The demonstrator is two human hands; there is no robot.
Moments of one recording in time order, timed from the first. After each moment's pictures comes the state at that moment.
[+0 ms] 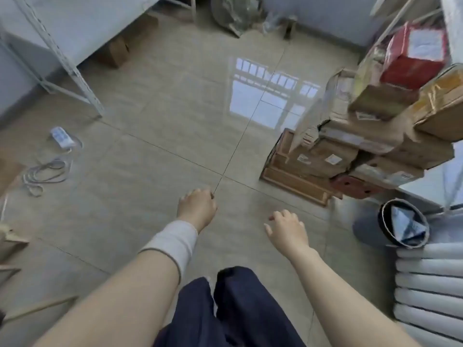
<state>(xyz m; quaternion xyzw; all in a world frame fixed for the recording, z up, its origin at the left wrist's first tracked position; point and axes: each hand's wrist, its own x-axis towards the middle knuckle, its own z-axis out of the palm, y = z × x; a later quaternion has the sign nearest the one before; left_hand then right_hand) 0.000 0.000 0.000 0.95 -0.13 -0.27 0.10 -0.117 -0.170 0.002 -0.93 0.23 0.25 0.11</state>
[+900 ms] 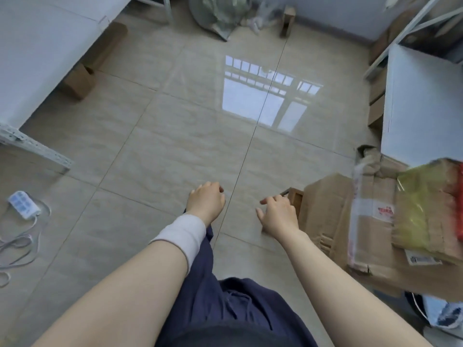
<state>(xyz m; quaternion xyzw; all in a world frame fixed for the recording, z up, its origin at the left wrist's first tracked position) 0.430 -0.212 -0.026 0.93 -0.18 -0.29 0.11 0.329 -0.355 -0.022 -0.92 0.26 0.23 0.16</state>
